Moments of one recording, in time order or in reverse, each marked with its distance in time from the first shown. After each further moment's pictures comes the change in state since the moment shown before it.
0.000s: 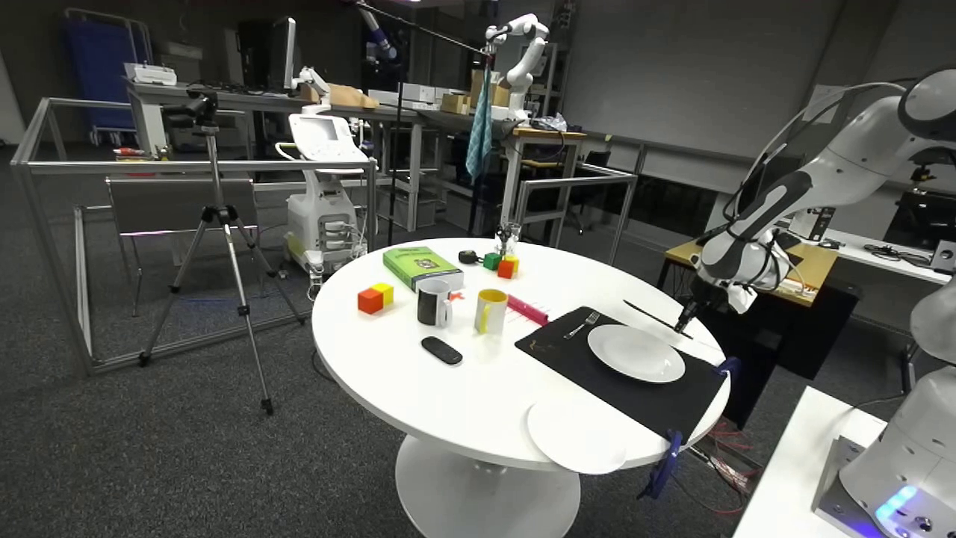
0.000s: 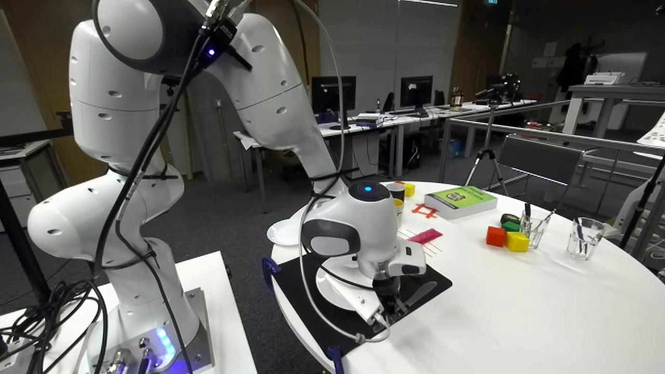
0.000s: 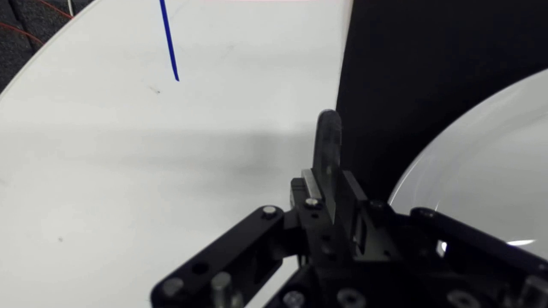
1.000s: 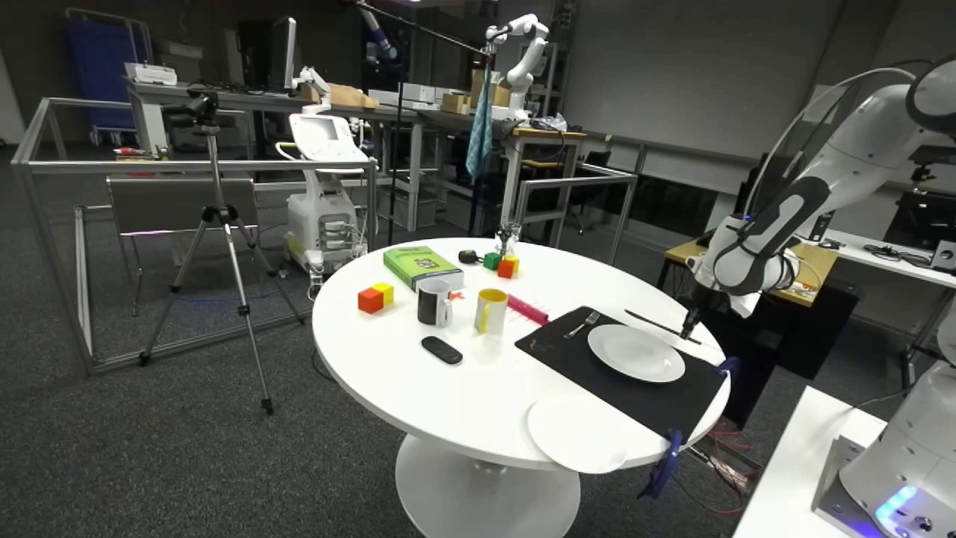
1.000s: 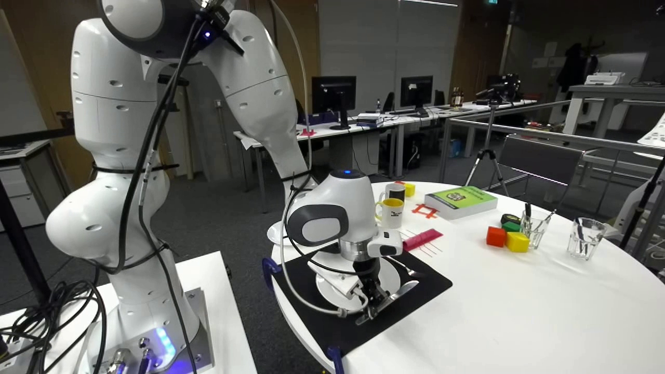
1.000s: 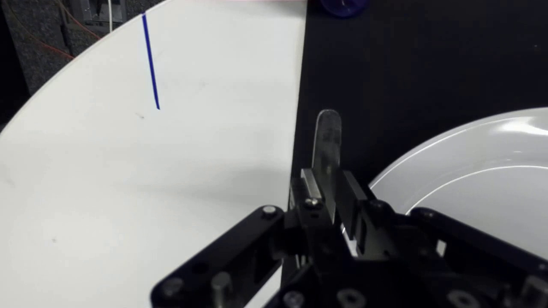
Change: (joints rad) arm 0.394 -0.095 -0.337 -0.108 -0.280 0.002 0.316
